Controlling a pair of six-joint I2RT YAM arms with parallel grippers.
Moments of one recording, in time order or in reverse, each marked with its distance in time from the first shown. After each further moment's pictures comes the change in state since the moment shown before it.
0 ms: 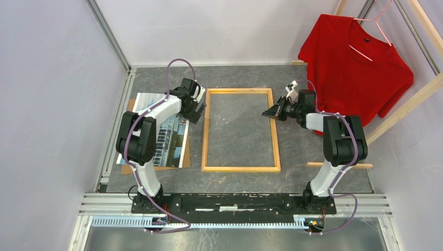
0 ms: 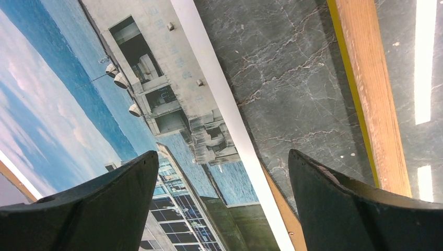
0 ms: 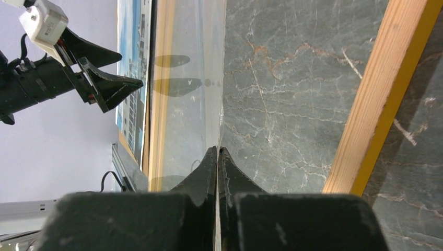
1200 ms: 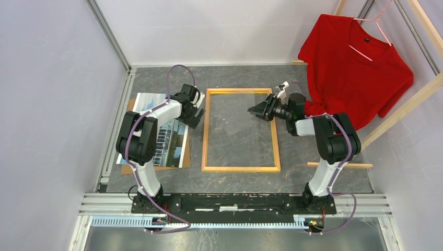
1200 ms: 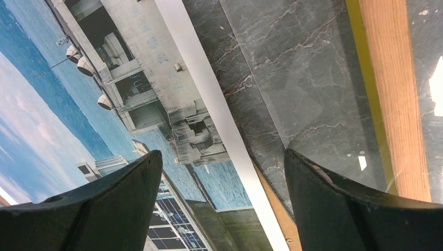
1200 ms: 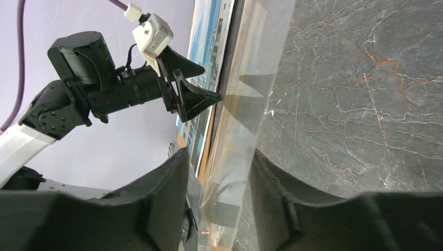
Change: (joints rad) left arm 0.001 0.000 -0.093 0.061 0.009 -0.010; right arm 0.135 0.053 -0.093 0.501 -0.029 0.391
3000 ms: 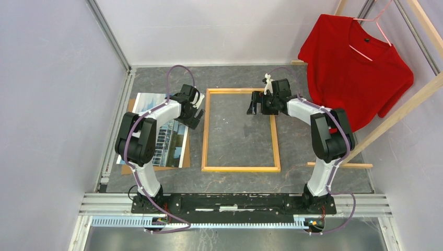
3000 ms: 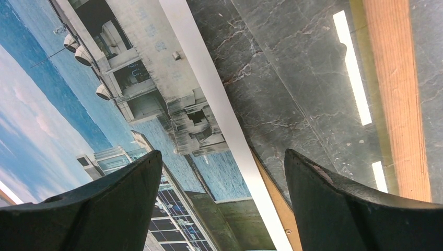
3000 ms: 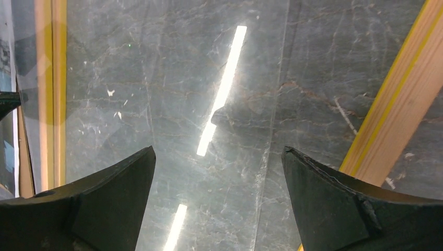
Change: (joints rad) left arm 0.001 -0.017 -0.005 -0.023 -0.002 0.000; right arm 0.109 0.029 0.424 -0.963 0.500 -0.710
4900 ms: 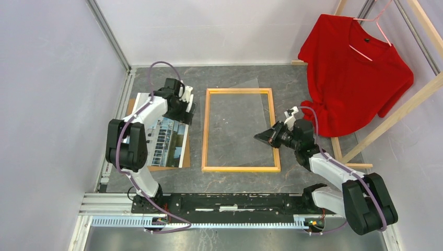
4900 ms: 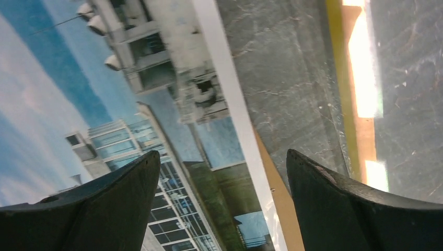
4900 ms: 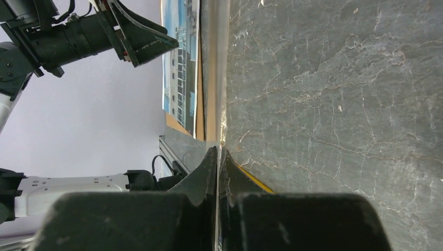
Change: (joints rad) left arm 0.160 -0.101 0.048 -0.121 0.266 -0.053; right arm 0.024 -0.739 -0.837 0.546 -0.215 0.747
